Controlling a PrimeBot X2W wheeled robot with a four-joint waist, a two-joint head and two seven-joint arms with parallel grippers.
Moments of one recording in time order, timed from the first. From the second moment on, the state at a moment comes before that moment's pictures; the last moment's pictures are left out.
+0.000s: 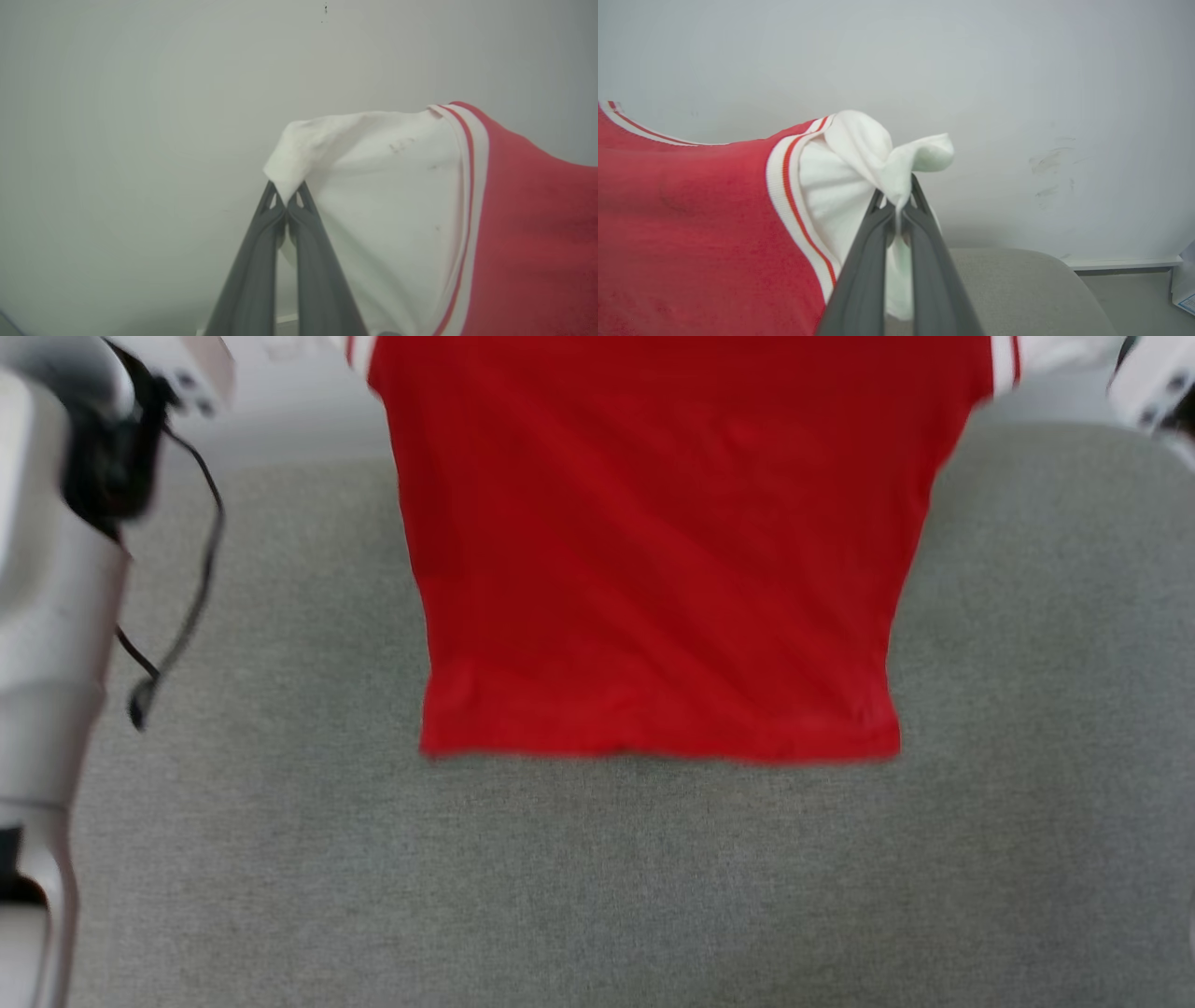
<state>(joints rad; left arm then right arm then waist) -1.16 0.46 -0.41 0.66 -0.61 0.01 0.03 -1.06 -0.24 -0.05 0.60 0.27 0.13 0.36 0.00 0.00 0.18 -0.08</state>
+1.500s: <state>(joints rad) -1.19 0.36 -0.39 1.00 -0.74 -0.13 -0.22 -1.22 -0.25 0.31 0.99 0.50 0.13 0.01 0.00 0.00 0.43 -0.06</state>
